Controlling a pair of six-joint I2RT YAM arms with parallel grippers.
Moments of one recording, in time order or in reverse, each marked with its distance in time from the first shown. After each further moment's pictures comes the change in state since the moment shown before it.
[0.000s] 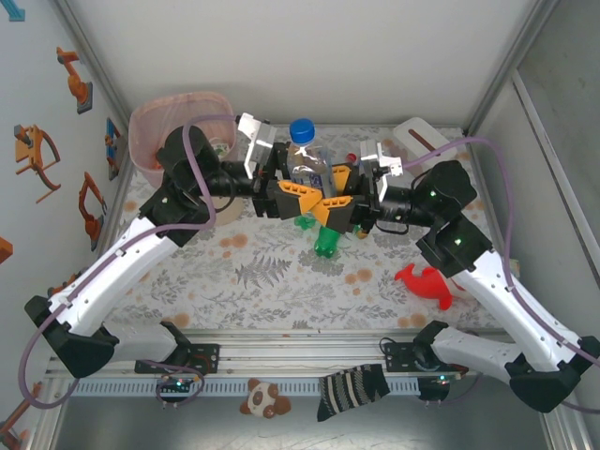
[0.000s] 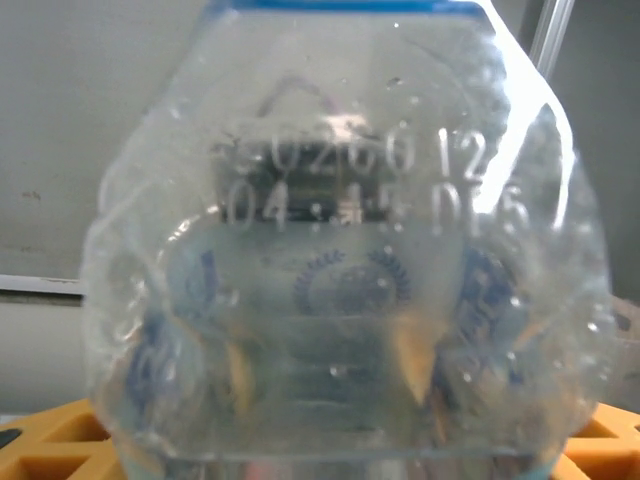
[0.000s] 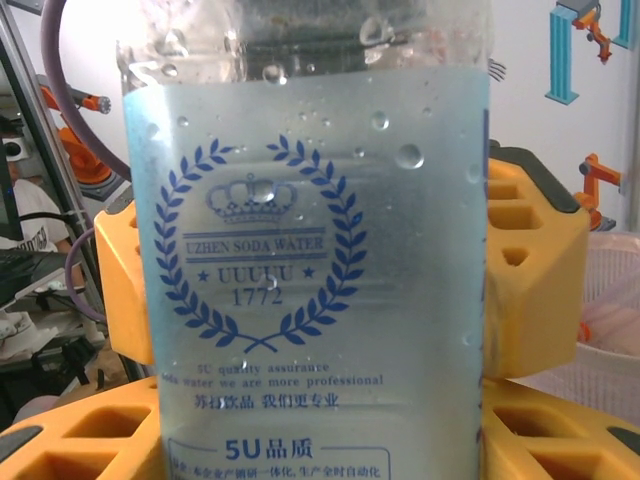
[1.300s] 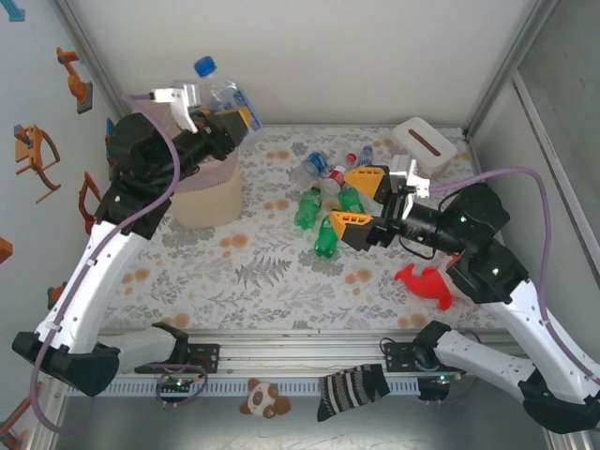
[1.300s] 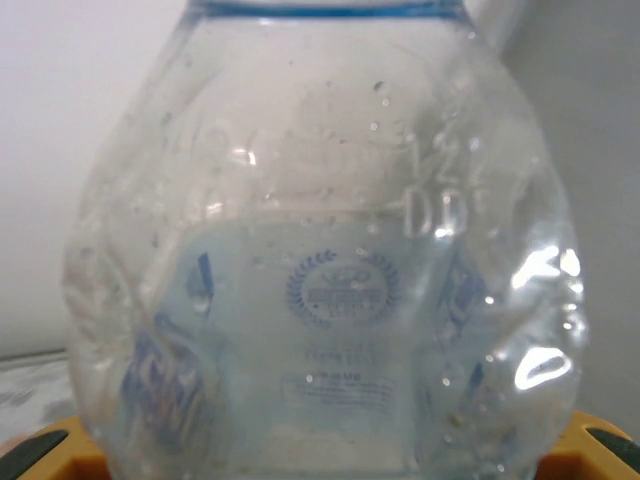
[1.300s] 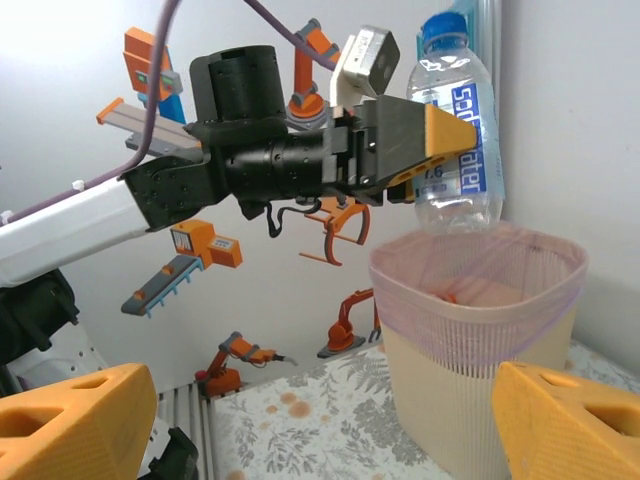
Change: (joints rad) left arm 0.358 -0.080 -0.004 -0.254 -0.661 -0.183; right arm 0.029 -0.182 -0.014 -0.260 0.296 -0.146
